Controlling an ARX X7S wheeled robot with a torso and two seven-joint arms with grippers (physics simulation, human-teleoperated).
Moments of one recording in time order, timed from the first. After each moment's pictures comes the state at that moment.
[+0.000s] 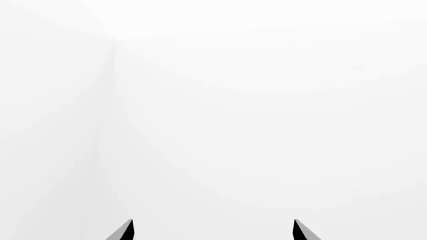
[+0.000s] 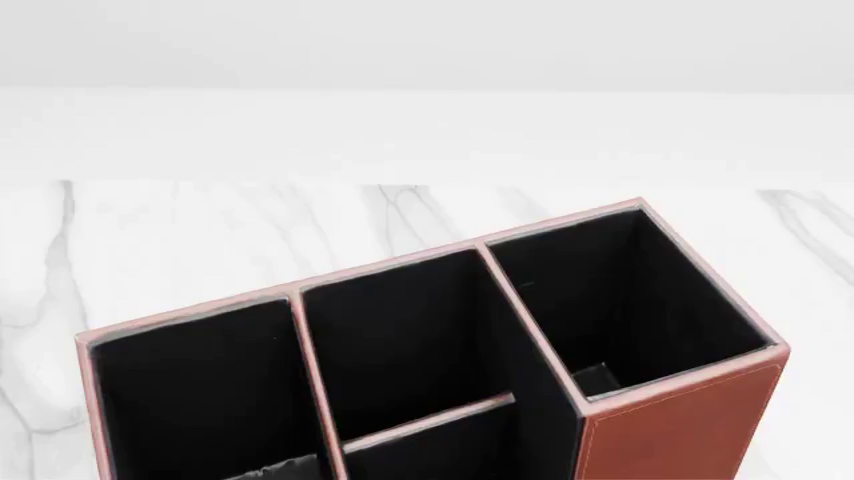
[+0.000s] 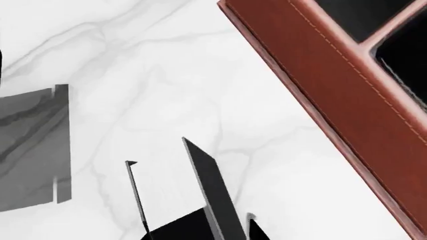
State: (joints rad) left arm -0.87 -0.35 0.01 0.43 -0.36 -0.63 -0.27; right arm 0.52 1.02 -0.68 -0.72 0.51 1.08 -0.86
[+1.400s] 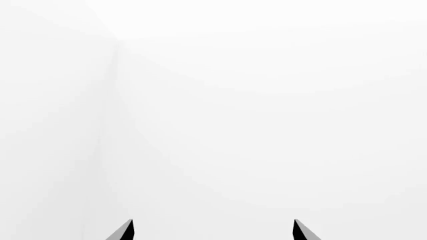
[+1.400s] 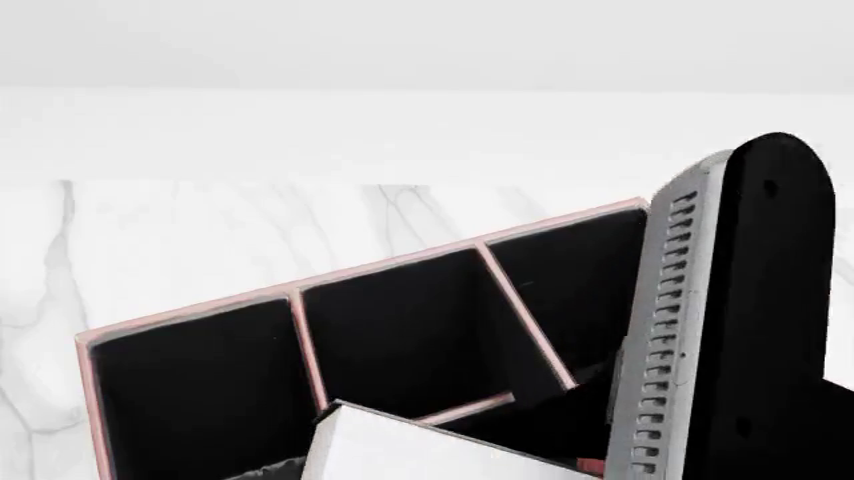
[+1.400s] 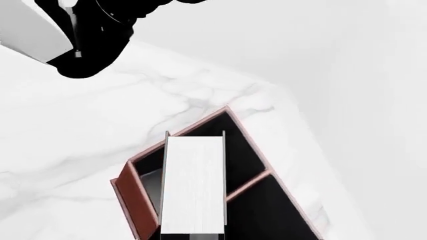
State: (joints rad) left arm -0.88 -0.37 0.01 0.43 -0.38 -0.63 -0.29; right arm 1.16 1.02 -0.01 -0.83 1.25 1.32 -0.72
